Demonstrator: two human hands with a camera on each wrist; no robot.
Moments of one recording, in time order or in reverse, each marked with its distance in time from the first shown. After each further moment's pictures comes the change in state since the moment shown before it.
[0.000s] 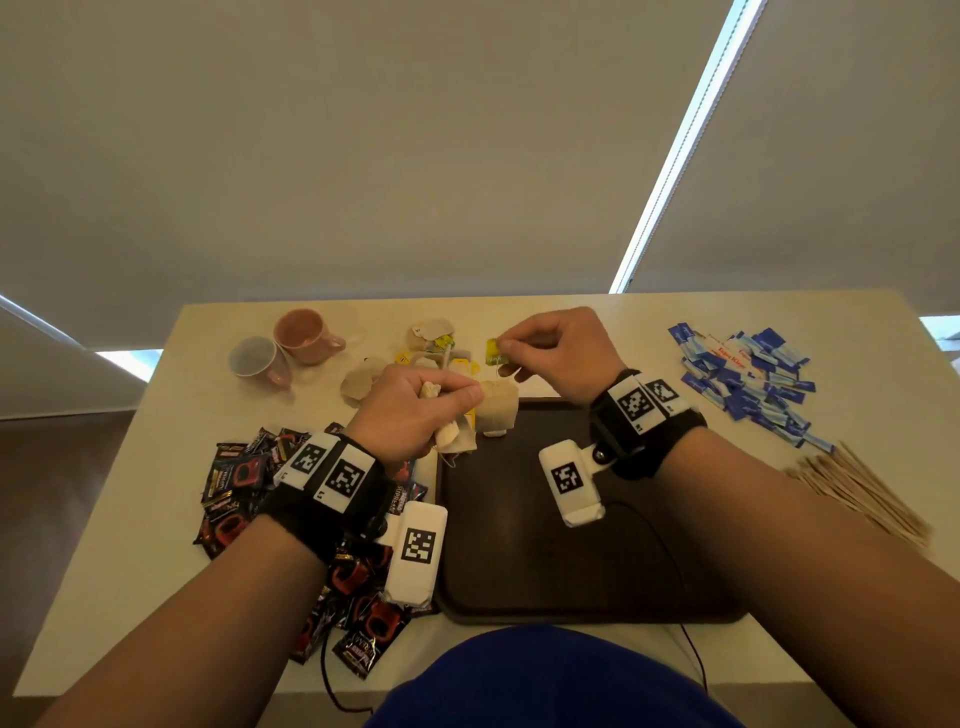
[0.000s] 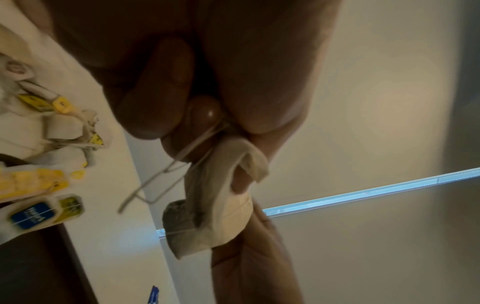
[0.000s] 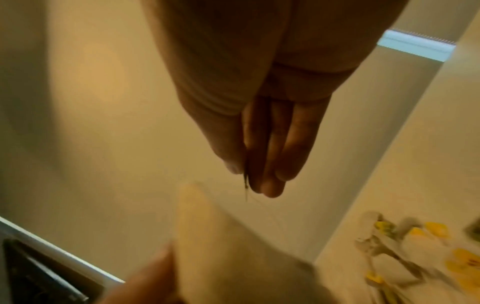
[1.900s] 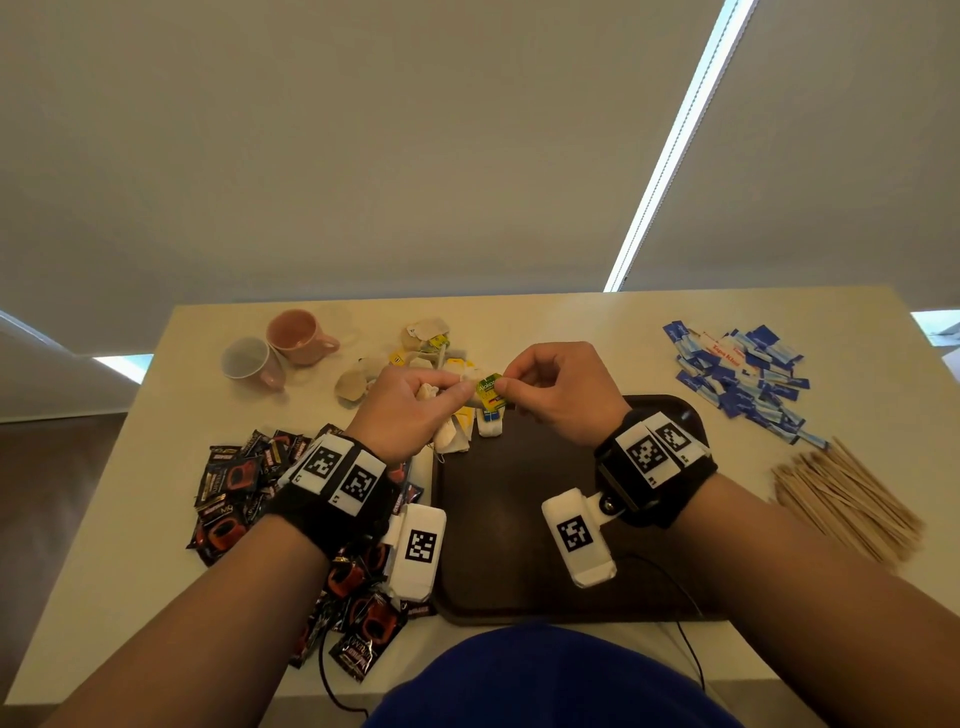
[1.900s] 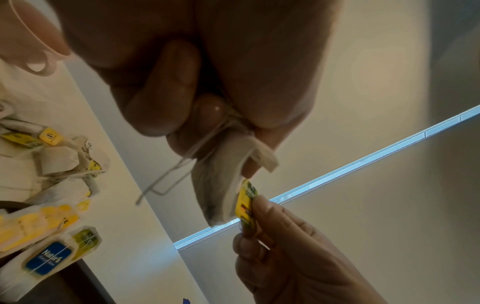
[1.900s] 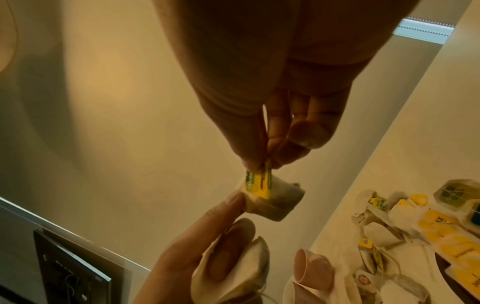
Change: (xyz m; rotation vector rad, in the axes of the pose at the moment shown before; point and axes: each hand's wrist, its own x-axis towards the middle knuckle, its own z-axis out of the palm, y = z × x) left_hand 0.013 -0.017 -0.003 0.228 0.018 0.141; right_hand -0.029 0.007 0.006 -0.082 -0.024 0.061
